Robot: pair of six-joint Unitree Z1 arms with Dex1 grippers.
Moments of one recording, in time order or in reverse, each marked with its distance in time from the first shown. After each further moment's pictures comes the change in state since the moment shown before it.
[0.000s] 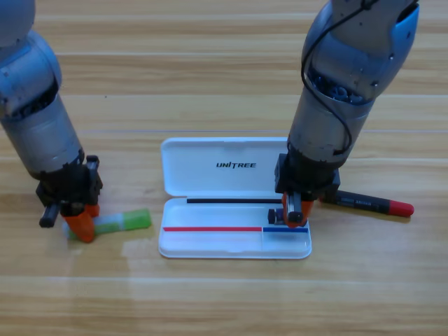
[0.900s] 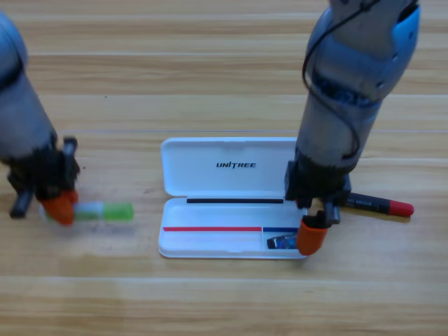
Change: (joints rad) arm 0 0.005 -0.131 0.003 0.085 0.021 -0.004; arm 1 0.001 -0.006 -0.001 0.064 0.008 0.014
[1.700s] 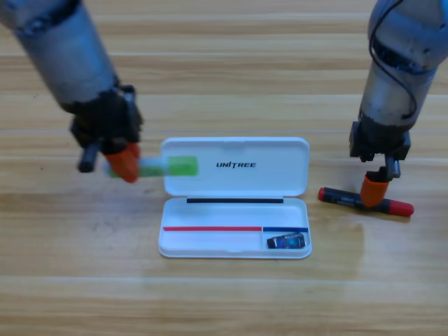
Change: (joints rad) arm 0 -0.168 0.066 -0.367 0.206 0.000 -0.164; arm 1 -0.235 0.029 0.031 -0.039 -0.148 -0.180
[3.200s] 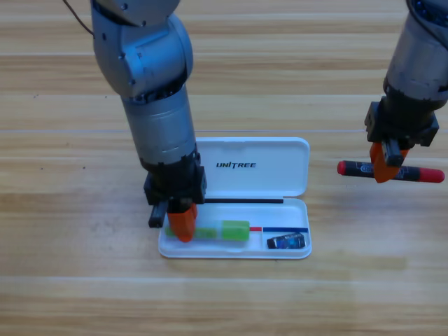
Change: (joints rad) arm 0 -0.126 0.254 -0.096 0.000 -0.078 -0.071; arm 1 0.016 -0.137 -0.031 0.158 0.099 -0.027
